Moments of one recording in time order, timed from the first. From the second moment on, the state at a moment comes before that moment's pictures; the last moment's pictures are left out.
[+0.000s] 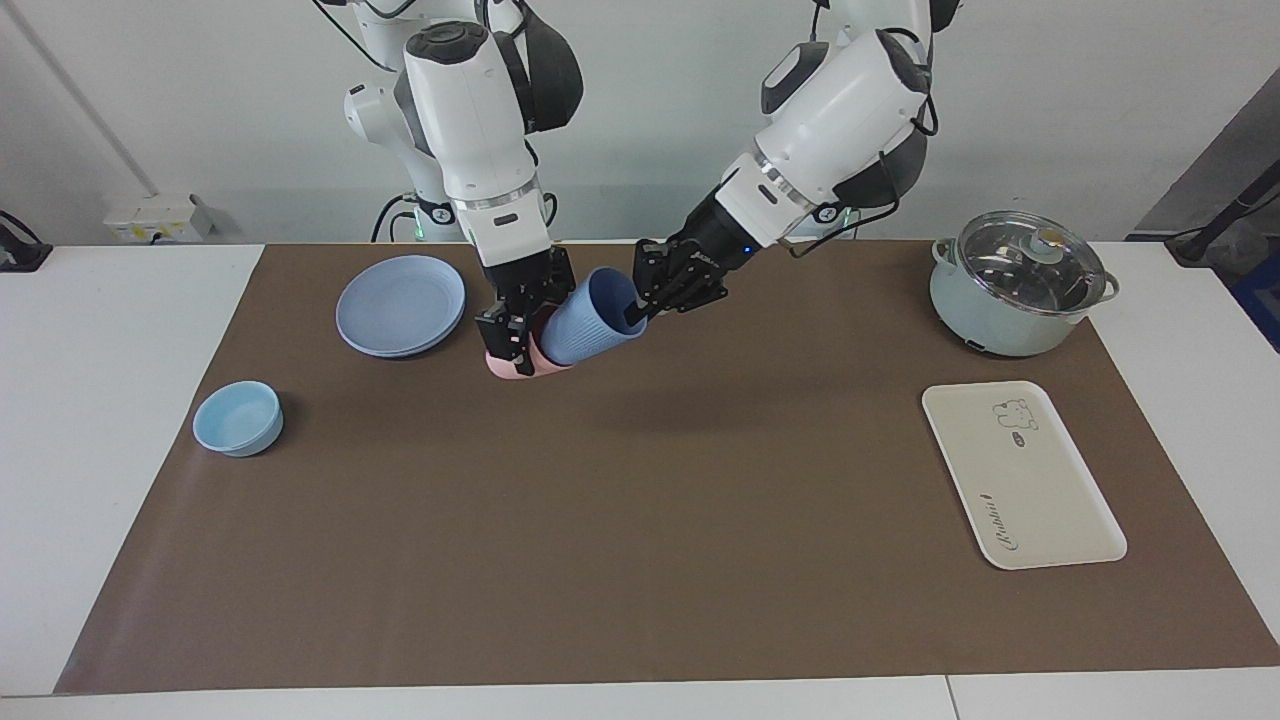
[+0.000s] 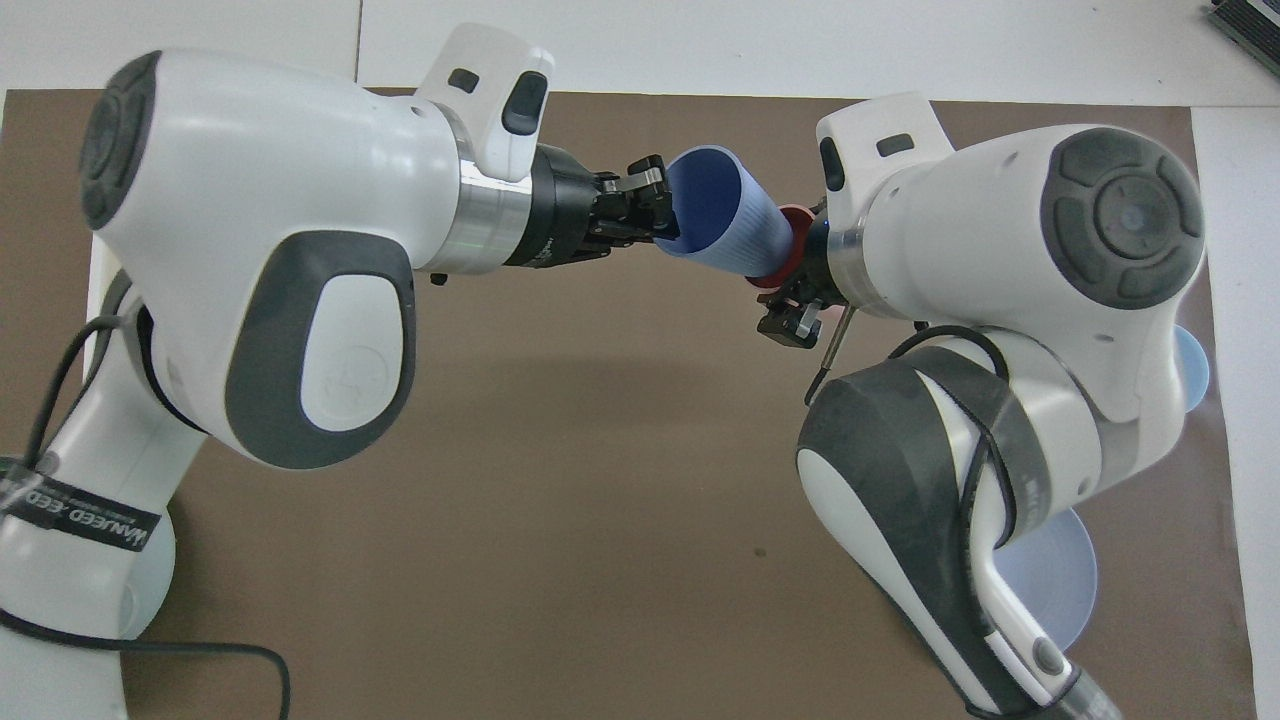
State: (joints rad) left arm -0.41 0.23 -0.10 -1.43 -0.56 2.10 -0.51; right arm 0.39 0.14 -0.01 -1.62 0.04 2.05 -0.71
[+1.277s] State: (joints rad) left arm 0.37 0.08 -0.08 -1.74 -0.23 2.09 0.55; right arm 0.02 0.32 -0.02 -1.79 1.21 2.40 -1.56
